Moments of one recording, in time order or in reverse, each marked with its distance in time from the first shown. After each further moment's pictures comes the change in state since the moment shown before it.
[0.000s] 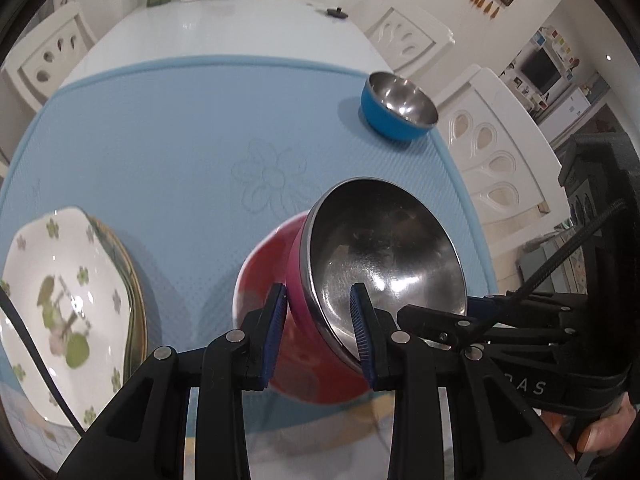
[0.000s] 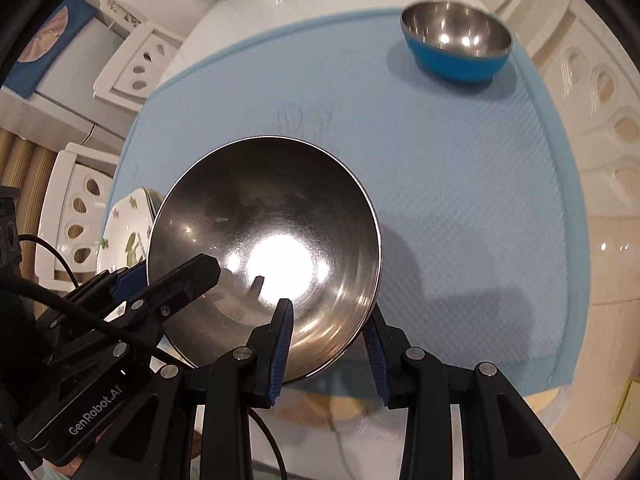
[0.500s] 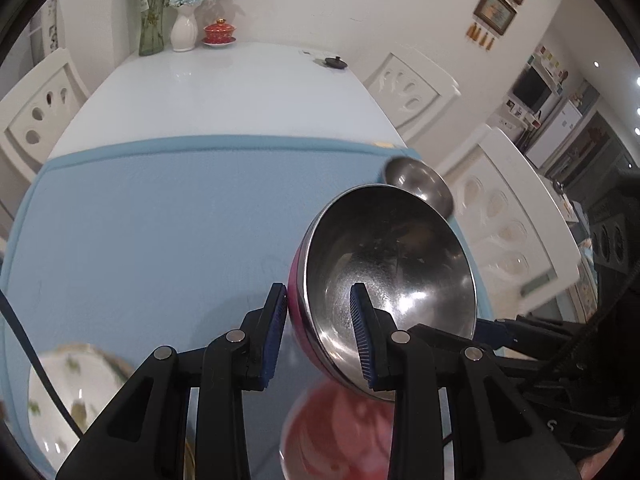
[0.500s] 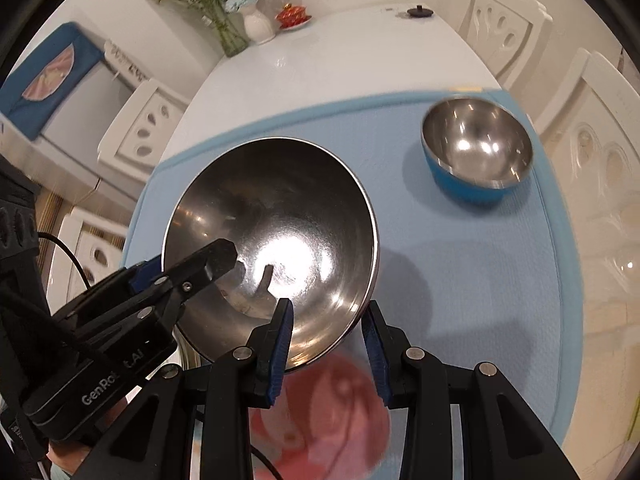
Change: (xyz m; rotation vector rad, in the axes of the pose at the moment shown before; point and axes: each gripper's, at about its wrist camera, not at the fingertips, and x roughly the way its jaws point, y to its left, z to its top) left arm -0.008 0.012 0.084 0.051 -0.145 0.004; right arm -0.026 0.021 0.071 0.009 -0.201 -0.002
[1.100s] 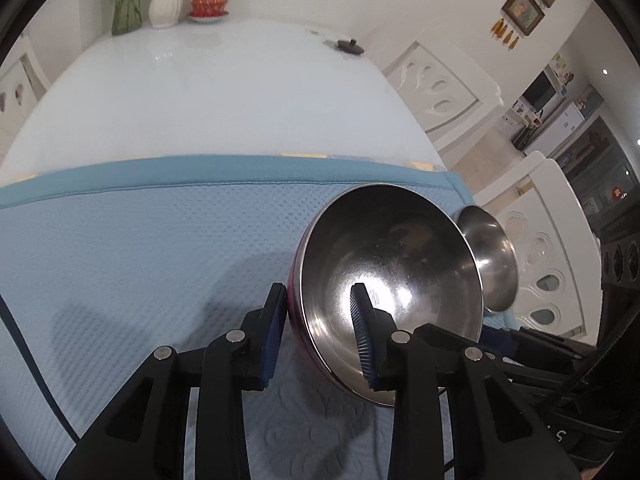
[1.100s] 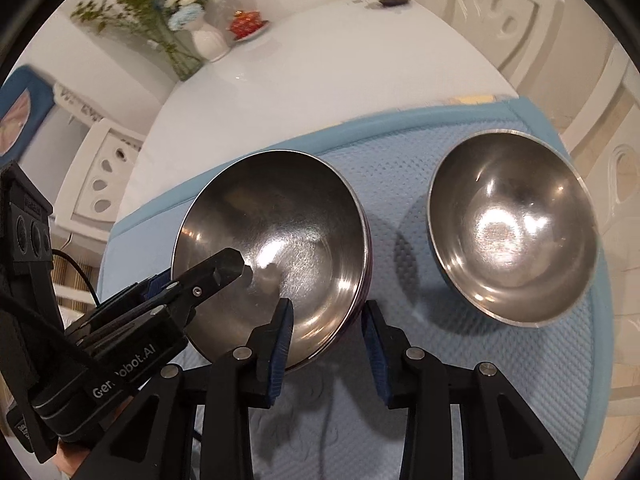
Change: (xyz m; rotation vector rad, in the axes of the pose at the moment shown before) left arm 0.110 0.046 0.090 -0.023 0.059 -0.045; right arm 0.077 -0.029 0.104 0.106 -0.029 -0.022
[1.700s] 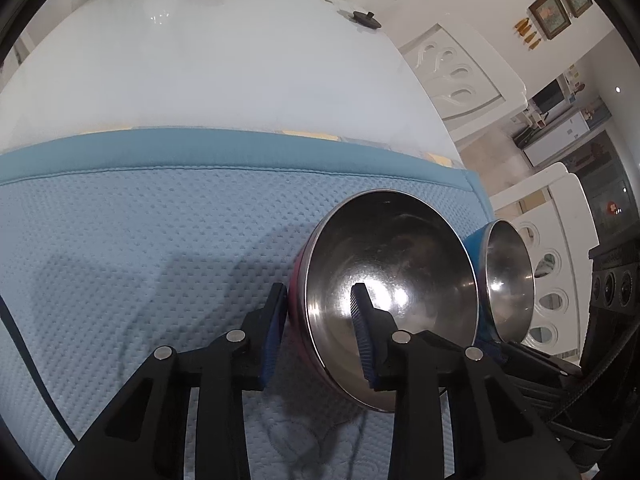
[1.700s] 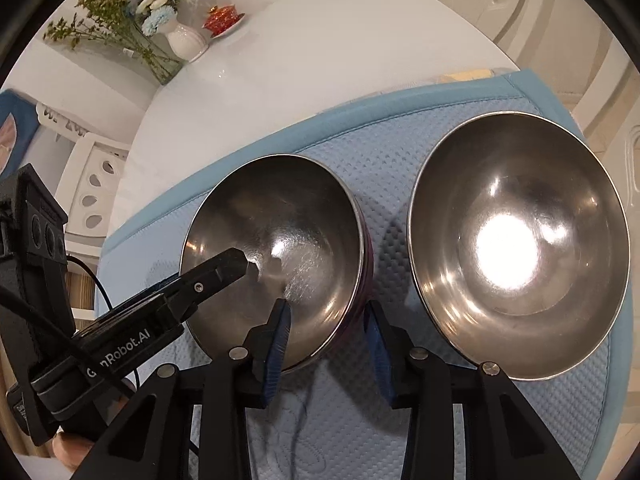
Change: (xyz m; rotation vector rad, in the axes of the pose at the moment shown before) left arm 0.063 0.015 0.023 -0.081 0.115 -0.051; right arm 0.033 -0.028 0.019 0.080 0.054 0.023
